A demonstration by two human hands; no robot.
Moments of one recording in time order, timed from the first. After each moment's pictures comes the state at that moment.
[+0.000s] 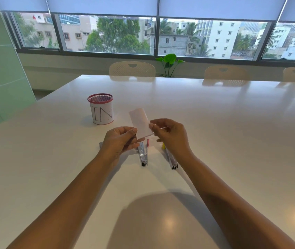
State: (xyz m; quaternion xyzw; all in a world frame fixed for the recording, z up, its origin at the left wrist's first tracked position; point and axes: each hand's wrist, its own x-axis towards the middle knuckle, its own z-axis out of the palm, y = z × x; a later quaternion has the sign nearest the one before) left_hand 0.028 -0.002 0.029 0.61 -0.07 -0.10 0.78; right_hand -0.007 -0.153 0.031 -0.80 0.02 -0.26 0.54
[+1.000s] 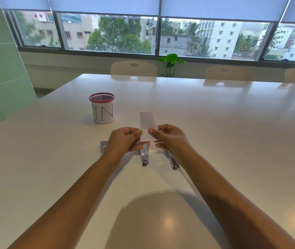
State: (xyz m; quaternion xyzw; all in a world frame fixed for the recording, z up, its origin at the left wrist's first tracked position) left_hand 0.025 -0.008 0.030 0.69 -0.09 -0.06 0.71; right_hand -0.007 -0.154 0.032 -0.70 0.09 -0.09 0.70
